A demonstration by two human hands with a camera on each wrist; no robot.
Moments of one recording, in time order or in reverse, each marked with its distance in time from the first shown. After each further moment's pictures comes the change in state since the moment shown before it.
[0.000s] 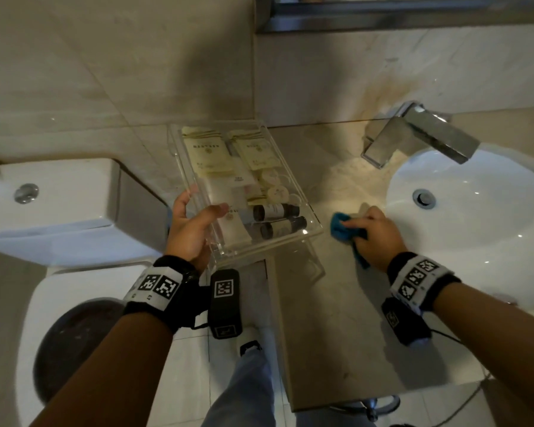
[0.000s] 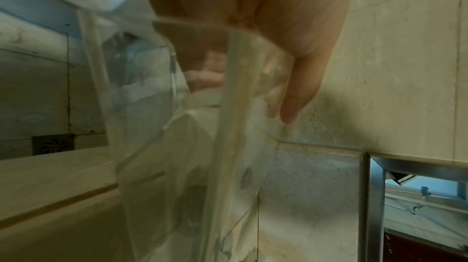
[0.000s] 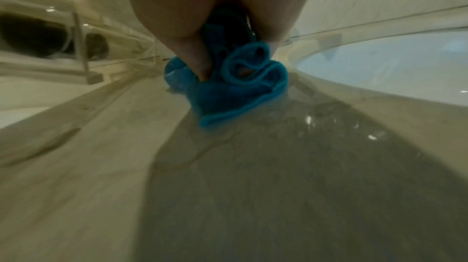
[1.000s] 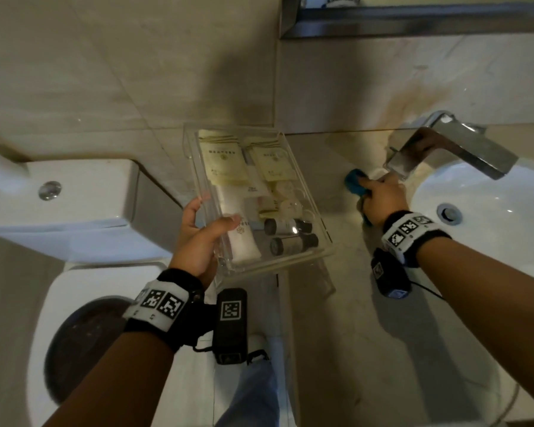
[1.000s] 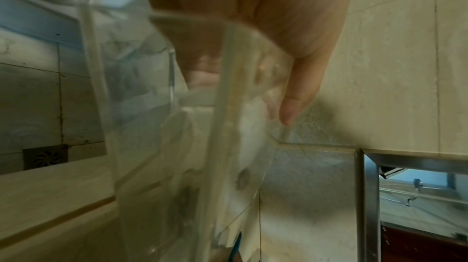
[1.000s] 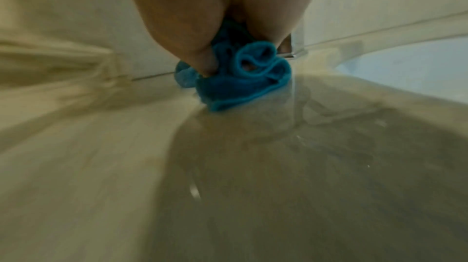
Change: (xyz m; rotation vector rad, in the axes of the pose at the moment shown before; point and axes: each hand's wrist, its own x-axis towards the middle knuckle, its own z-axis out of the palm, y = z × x) left_hand -0.001 -0.007 -0.014 0.037 -0.004 0.024; right_hand 0.088 -0.018 -0.006 -0.133 0.124 0.047
